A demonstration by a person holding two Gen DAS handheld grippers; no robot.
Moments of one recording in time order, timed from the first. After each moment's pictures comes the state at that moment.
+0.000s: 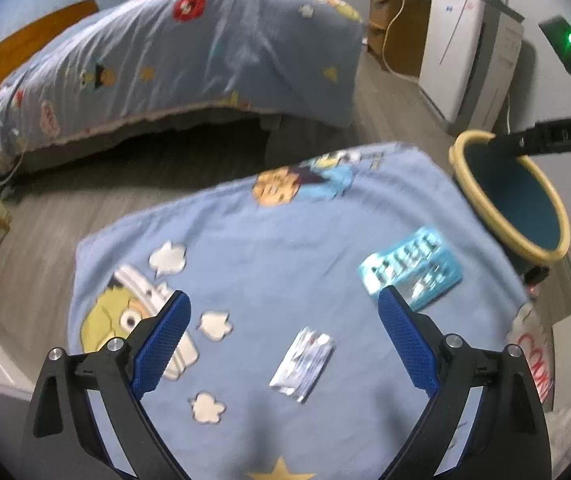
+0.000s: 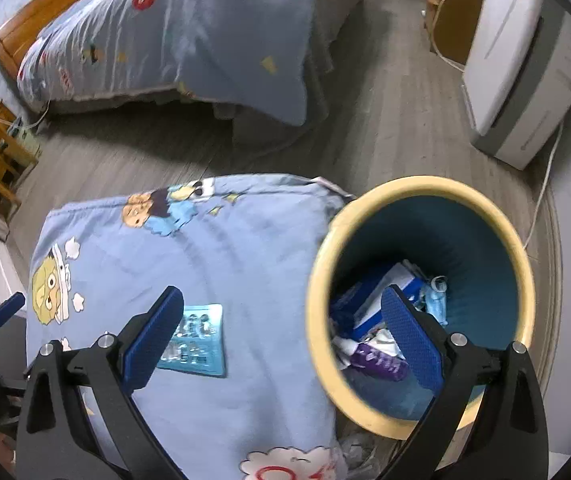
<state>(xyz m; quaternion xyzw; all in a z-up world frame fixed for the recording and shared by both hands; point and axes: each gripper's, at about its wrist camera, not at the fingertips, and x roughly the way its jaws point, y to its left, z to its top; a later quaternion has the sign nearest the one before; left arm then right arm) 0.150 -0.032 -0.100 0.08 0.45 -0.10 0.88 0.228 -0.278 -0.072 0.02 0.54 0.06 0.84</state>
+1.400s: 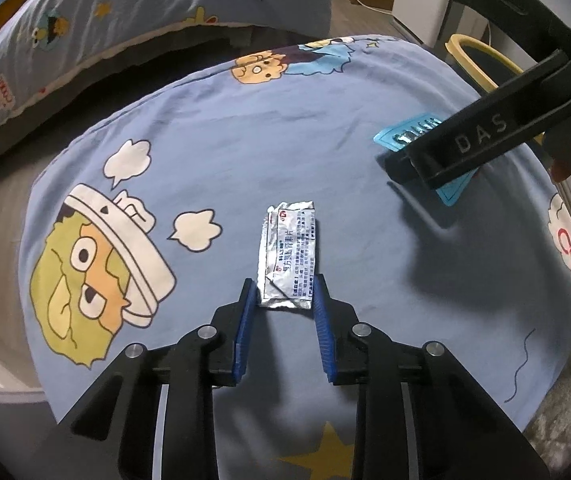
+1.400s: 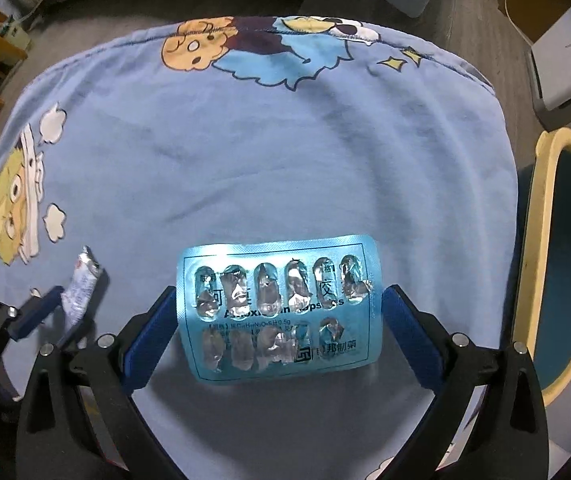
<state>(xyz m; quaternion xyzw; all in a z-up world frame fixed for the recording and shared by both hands) 0.144 -0.005 -0.176 0.12 0.53 -0.16 0.82 0.233 -0.135 -0.186 -0.07 0.67 0.07 0.73</state>
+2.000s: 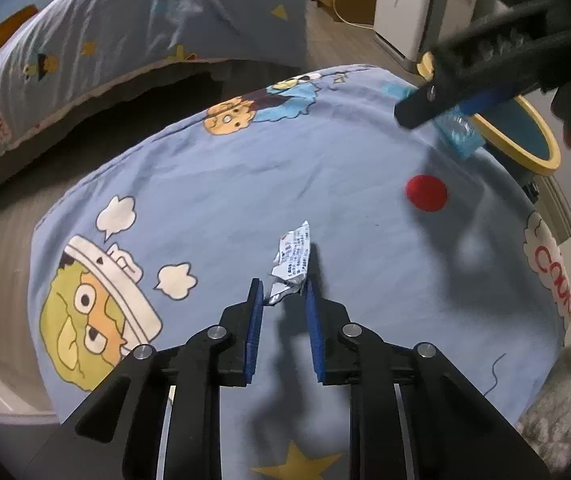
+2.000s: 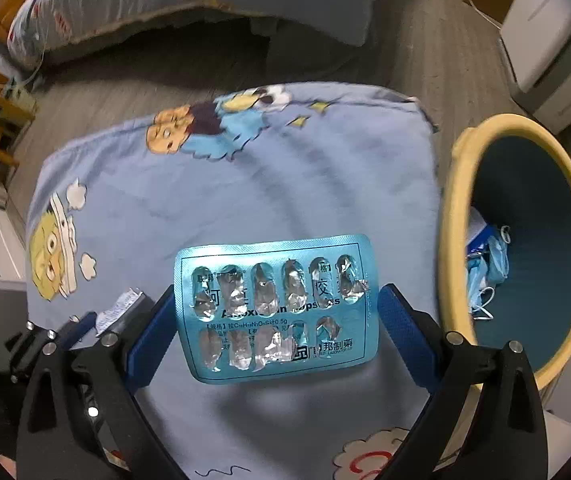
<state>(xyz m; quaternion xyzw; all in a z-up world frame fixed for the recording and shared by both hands) 0.142 -0.036 -0.151 0.13 0.50 -0.18 0.84 0.223 -0.200 -0.121 0.03 0.62 0.07 0.78</state>
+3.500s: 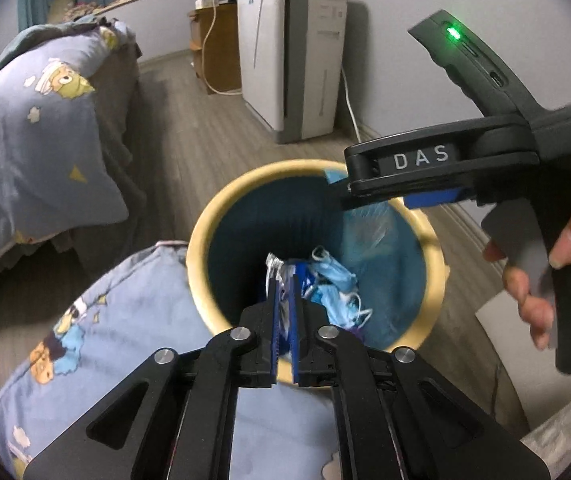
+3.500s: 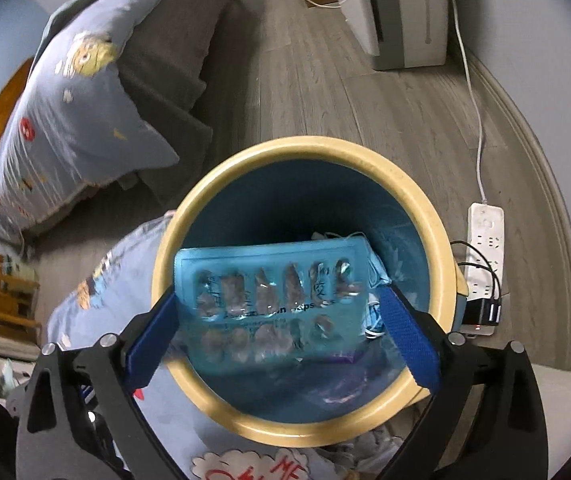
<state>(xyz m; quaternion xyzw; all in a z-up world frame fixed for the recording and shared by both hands) 0.183 -0.294 -0.081 0.15 0.39 -0.35 0.84 0.205 -0.480 -0.099 0.25 0.51 -0.05 0.82</state>
